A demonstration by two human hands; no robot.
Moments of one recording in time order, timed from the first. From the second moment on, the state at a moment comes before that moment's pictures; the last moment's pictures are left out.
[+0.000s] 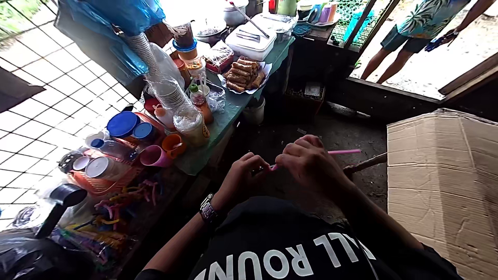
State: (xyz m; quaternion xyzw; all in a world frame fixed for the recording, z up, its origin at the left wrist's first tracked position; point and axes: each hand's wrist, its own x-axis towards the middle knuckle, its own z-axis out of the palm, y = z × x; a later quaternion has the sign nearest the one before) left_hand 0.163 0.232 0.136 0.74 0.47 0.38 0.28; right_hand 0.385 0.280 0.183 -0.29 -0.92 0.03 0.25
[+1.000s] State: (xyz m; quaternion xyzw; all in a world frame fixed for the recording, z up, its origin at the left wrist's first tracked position) left_hand 0.153 0.224 0.144 0.73 0.39 0.41 0.39; right_hand 0.390 0.312 0.145 -0.24 -0.84 0.38 0.30
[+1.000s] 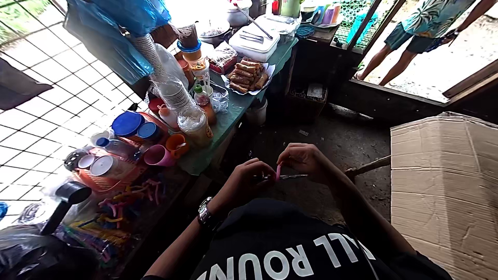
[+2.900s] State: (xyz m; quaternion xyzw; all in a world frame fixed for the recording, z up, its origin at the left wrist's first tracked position) left_hand 0.138 0.217 0.122 0.59 0.35 0.58 0.43; right_hand 0.327 0.279 0.135 -0.18 -0.39 0.88 0.19
